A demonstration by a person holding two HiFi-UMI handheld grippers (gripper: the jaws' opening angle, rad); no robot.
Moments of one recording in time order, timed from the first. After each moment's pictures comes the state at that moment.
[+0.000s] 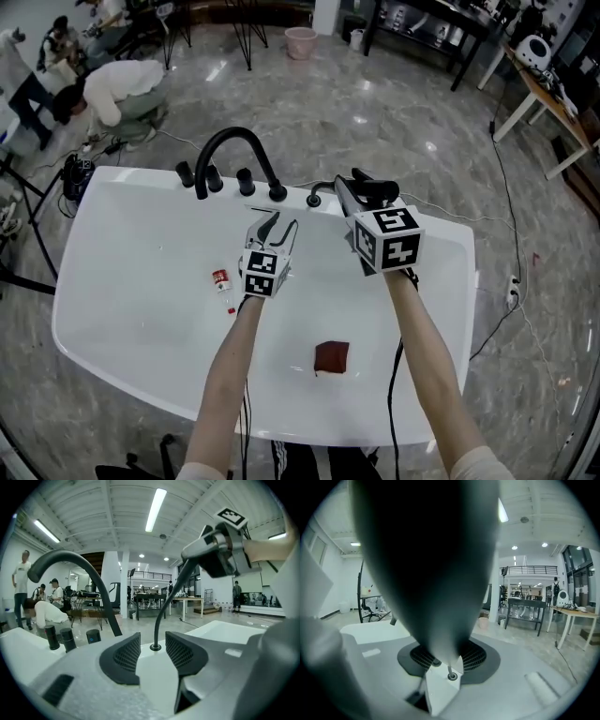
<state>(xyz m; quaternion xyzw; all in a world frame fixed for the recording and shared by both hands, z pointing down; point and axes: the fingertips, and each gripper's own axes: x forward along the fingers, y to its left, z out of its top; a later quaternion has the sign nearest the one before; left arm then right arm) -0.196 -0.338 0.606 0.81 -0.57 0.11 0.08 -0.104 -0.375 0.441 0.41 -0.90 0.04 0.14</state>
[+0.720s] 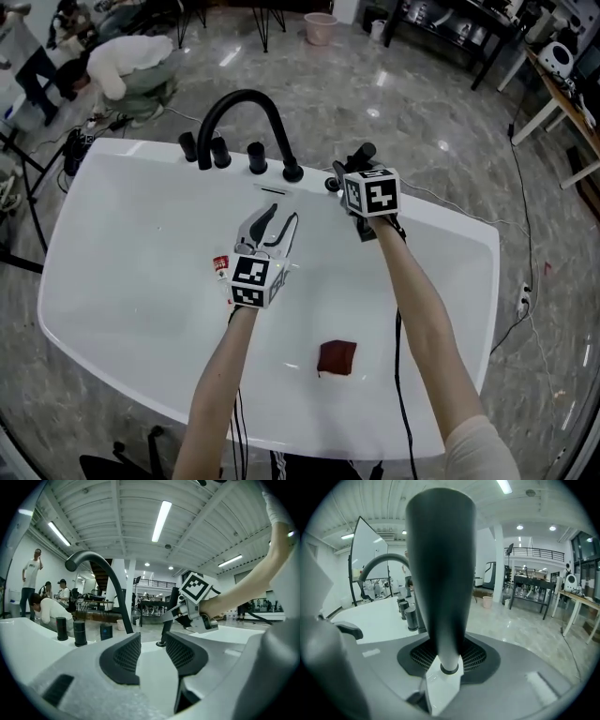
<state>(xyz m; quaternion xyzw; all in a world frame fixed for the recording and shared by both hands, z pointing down) -0.229 -0.311 0.617 0.80 -0.59 0.05 0.07 -0.151 -0.465 0.615 0.38 -0.89 0.11 0.24</state>
